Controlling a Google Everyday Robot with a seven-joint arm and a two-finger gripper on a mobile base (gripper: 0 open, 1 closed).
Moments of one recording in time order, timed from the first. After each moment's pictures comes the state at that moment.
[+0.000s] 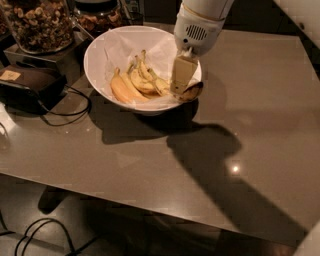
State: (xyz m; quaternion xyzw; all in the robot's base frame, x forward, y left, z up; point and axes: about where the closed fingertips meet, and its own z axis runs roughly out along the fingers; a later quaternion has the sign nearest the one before) arm 0.545 -0.057 0.947 -0.60 0.79 0.07 0.09
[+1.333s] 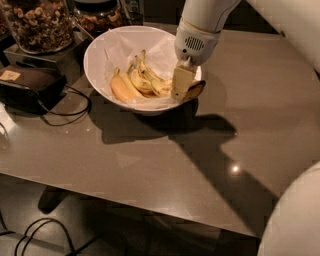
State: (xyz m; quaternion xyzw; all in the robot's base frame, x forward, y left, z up) arm 0.555 -0.060 0.916 -0.59 0.80 0.09 0.06
